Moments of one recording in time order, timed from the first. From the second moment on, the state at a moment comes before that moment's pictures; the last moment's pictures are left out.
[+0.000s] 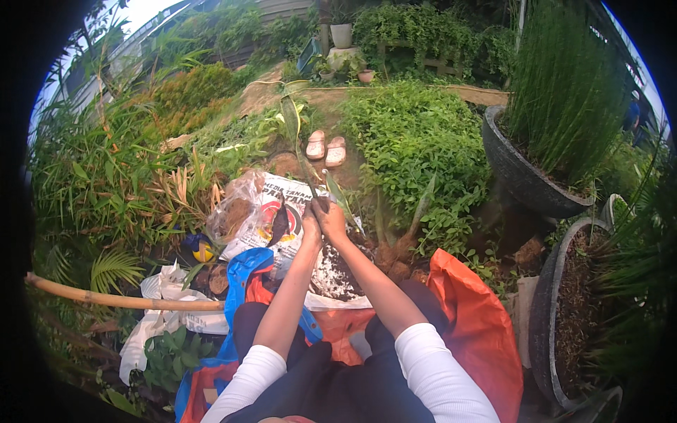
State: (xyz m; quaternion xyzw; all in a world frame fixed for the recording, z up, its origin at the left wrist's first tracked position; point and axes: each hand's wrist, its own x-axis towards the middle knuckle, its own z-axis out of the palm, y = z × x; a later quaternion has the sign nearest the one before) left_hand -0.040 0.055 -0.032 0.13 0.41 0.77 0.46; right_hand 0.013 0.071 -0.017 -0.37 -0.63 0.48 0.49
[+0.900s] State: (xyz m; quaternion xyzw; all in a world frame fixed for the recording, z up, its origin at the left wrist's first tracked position) left_hand -0.037 0.029 0.003 0.11 0.41 0.78 0.47; right_hand 0.004 0.068 0.001 -0.33 -0.52 0.61 0.50
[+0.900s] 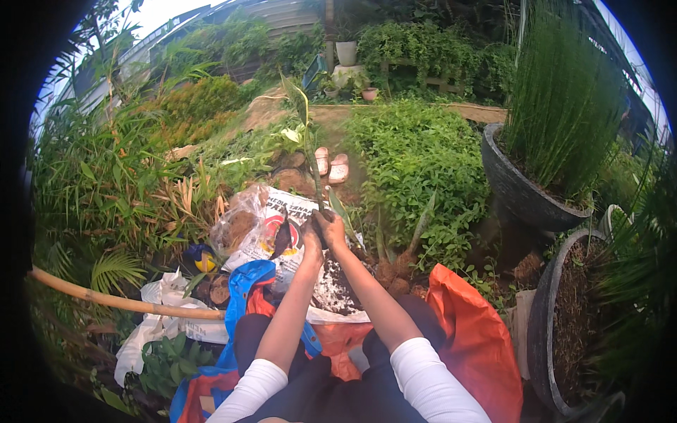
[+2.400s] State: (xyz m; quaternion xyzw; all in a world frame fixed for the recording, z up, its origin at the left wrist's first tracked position) left_hand -0.053 0.032 0.007 0.14 0.40 0.86 0.30; right_hand -0.011 0.064 0.028 -0.30 -0.43 0.67 0.53
